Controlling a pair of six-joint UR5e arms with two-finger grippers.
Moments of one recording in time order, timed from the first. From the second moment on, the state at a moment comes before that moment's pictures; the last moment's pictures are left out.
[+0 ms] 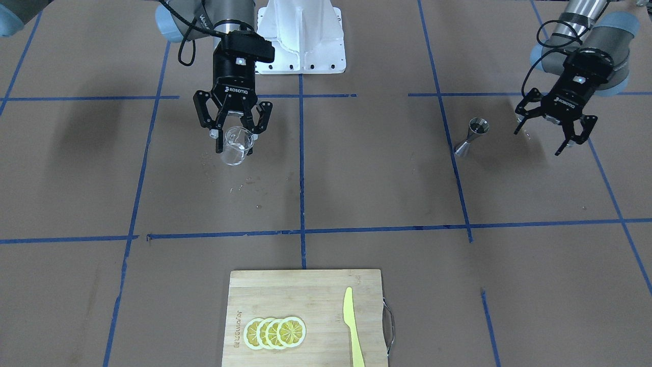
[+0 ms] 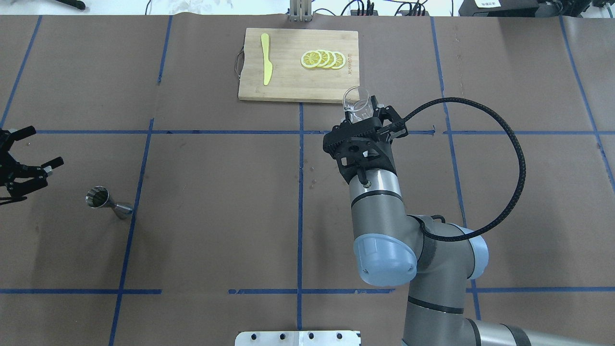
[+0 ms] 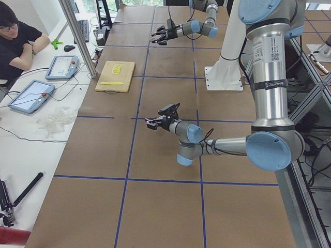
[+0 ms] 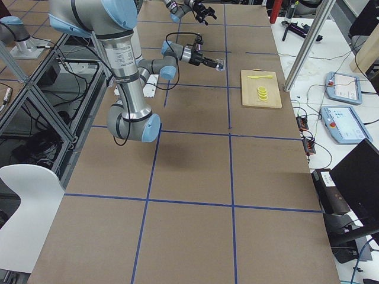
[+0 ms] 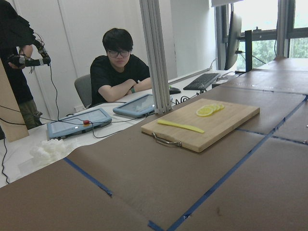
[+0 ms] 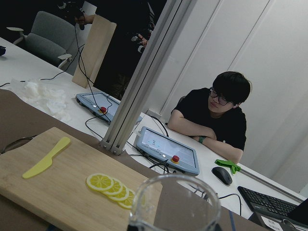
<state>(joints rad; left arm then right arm) -0.81 -1.43 -1.44 -3.51 -1.60 -0.39 0.28 -1.10 1.86 -1.23 0.53 0.72</state>
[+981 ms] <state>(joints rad) -1.20 -1.43 -1.49 -2.95 -1.93 -0.31 0.27 -1.10 1.87 -1.23 0.53 0.72</state>
